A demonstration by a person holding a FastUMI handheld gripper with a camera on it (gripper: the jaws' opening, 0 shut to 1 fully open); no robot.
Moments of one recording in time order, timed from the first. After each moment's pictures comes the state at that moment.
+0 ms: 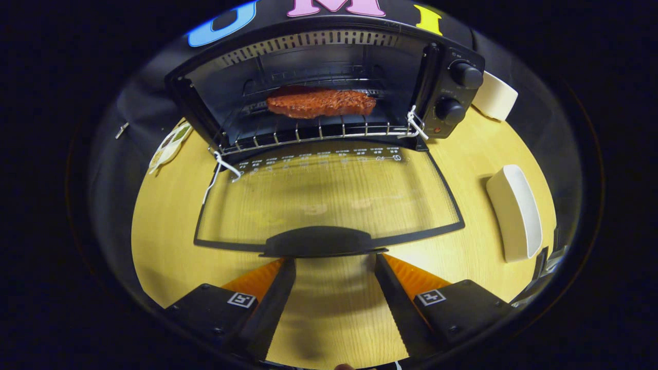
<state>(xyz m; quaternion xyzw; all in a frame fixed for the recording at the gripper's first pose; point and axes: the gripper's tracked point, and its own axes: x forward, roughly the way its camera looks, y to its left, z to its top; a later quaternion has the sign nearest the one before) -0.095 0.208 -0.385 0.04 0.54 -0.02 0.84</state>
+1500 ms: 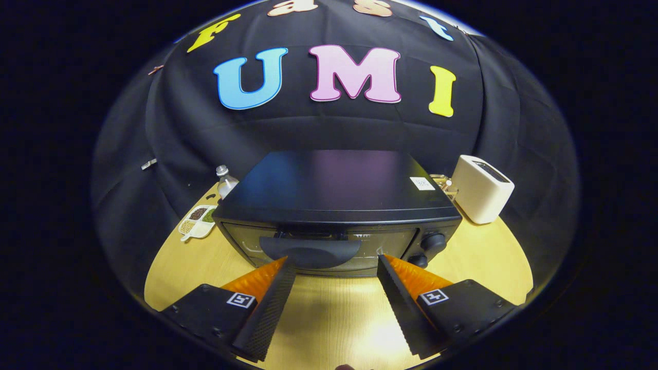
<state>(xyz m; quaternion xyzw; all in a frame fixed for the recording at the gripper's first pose) -0.030 0.184 -0.236 0.02 0.30 0.03 0.95</state>
